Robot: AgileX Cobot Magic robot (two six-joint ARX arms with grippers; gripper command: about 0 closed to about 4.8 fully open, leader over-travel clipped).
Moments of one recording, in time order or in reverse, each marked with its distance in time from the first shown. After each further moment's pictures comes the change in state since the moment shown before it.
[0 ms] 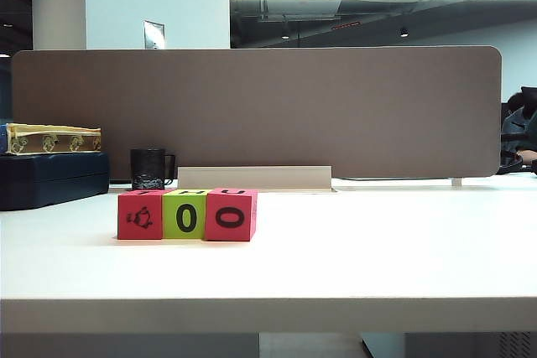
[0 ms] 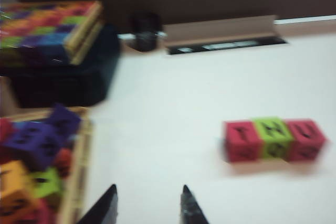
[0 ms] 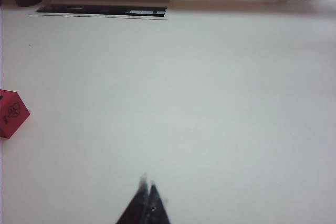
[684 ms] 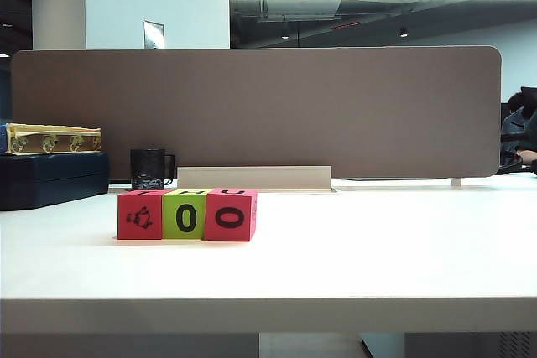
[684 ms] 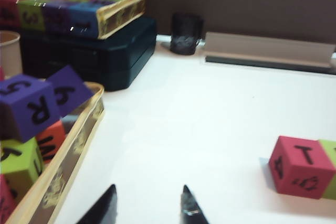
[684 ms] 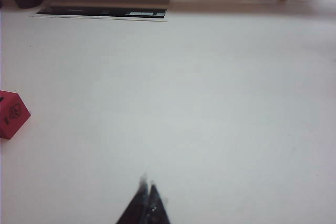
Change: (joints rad) left arm 0.355 -0.118 -0.608 0.629 0.215 -0.091; right arm 0.000 -0.012 0.000 -0.007 0.000 0.000
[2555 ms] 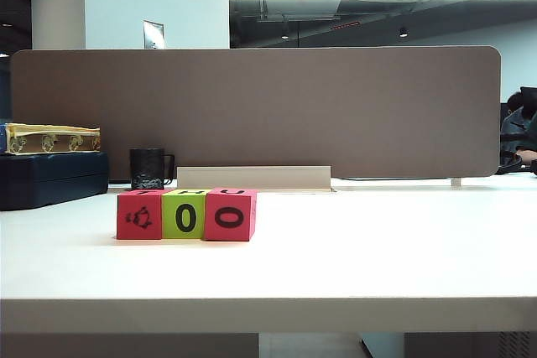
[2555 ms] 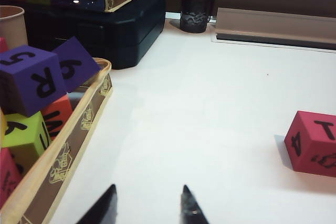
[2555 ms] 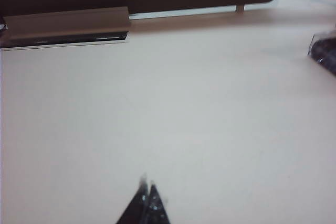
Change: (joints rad) left arm 0.020 0.000 -0.040 -0.019 -0.002 0.016; right arm -0.340 -0.035 -0.183 0.254 -0.233 0.005
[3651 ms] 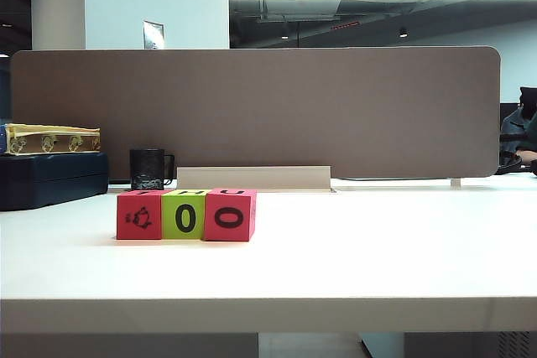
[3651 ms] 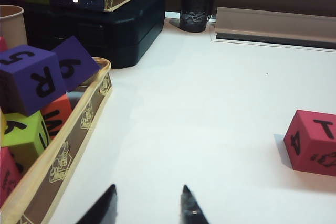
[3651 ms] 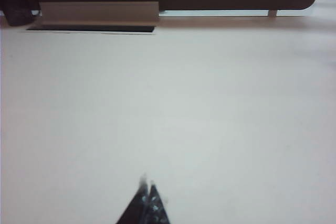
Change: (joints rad) left arm 0.000 0.000 0.000 -0.002 -0.001 0.000; right arm -0.030 -0.229 -0.217 0.041 -0.114 -0.092
